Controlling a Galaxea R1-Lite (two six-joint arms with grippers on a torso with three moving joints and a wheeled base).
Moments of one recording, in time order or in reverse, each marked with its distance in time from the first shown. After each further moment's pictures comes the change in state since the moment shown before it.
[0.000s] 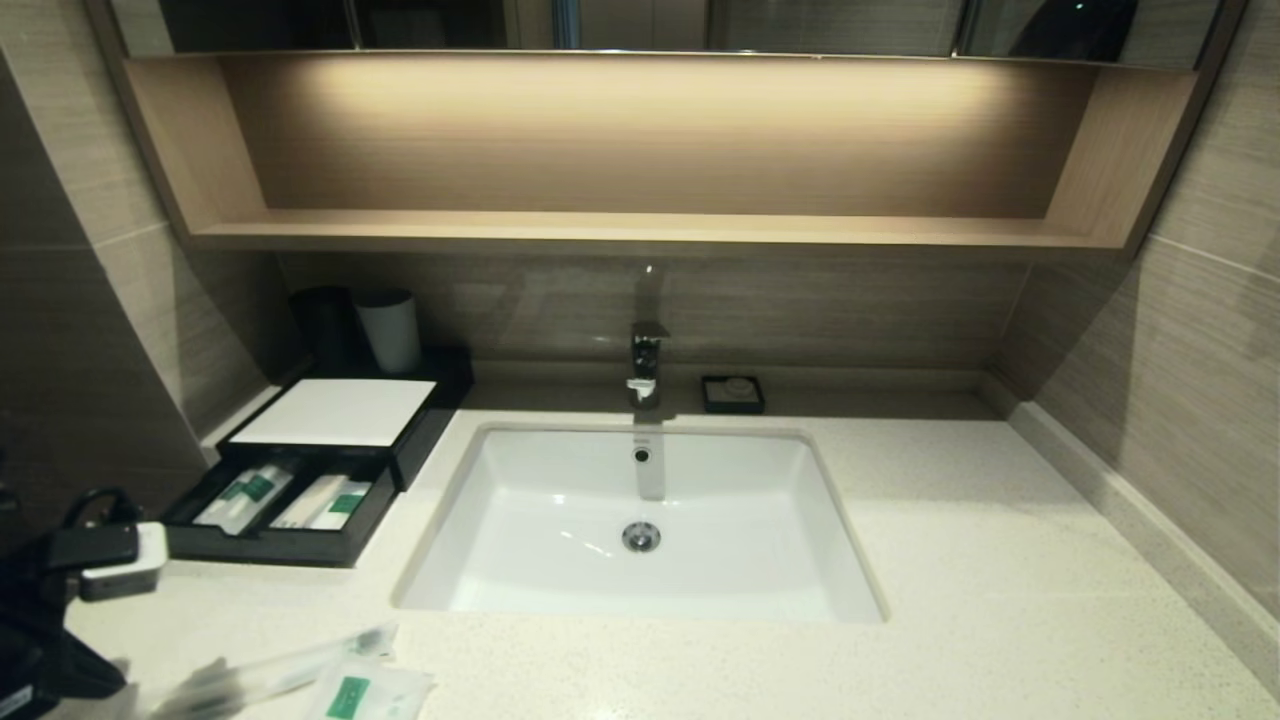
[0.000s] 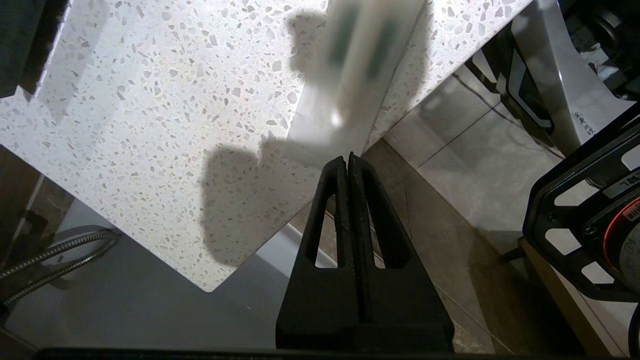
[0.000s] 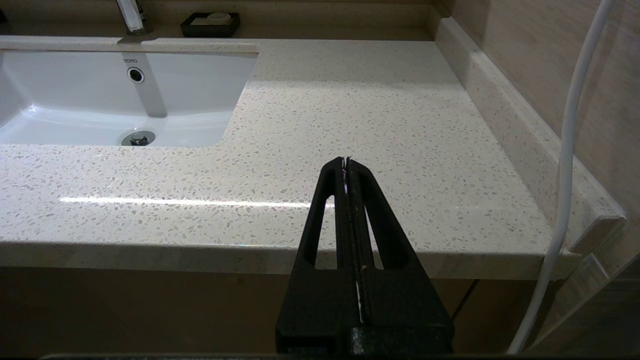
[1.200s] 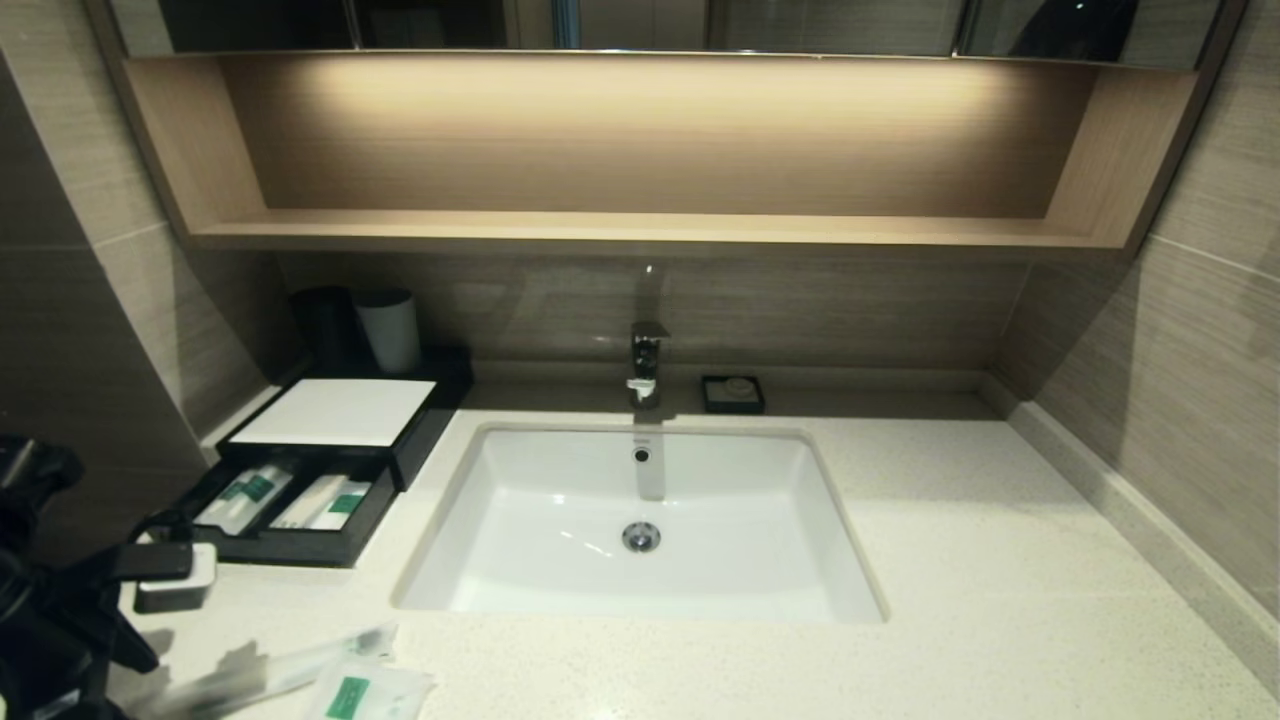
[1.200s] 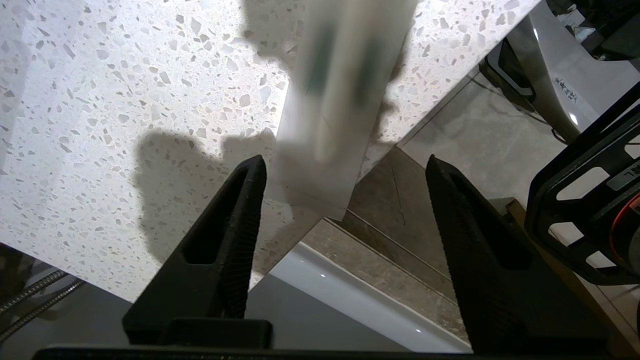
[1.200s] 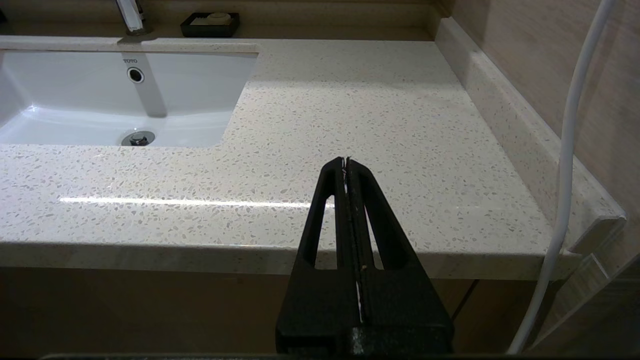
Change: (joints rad) left arm -0.076 0.123 -0.007 -0.011 0.050 0.002; right arm 0.000 0.000 0.000 0.000 0.000 -0.001
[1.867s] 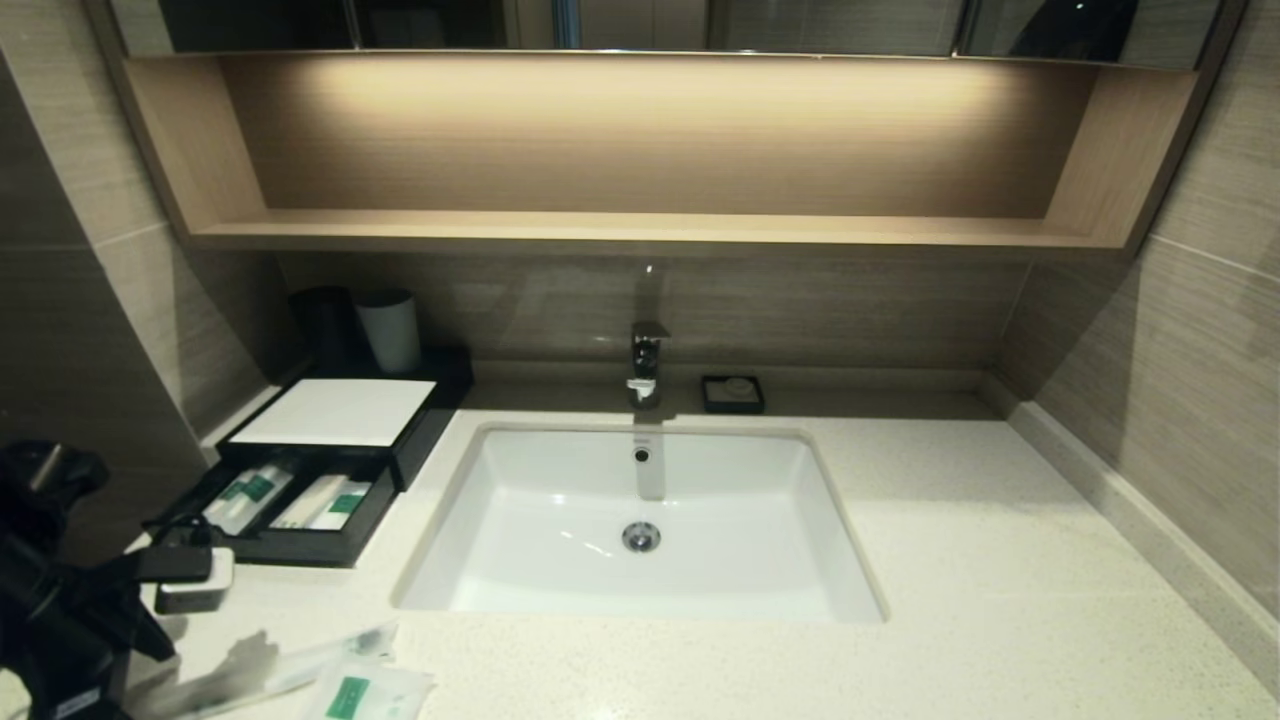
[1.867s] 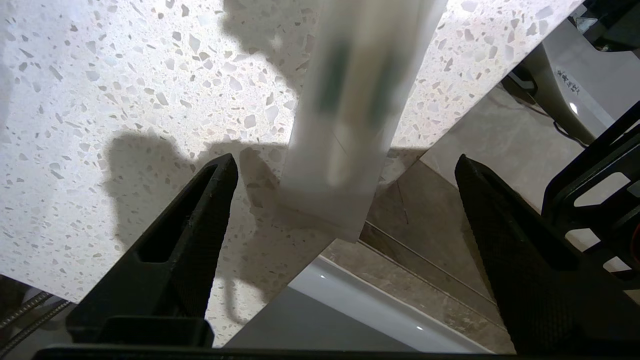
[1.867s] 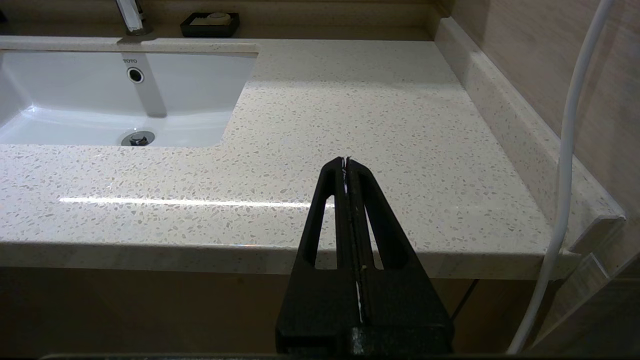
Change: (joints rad) left arm -0.018 0.060 -0.002 -0.037 0.014 0.001; right arm 0.000 0.000 0.000 0.000 0.000 0.000
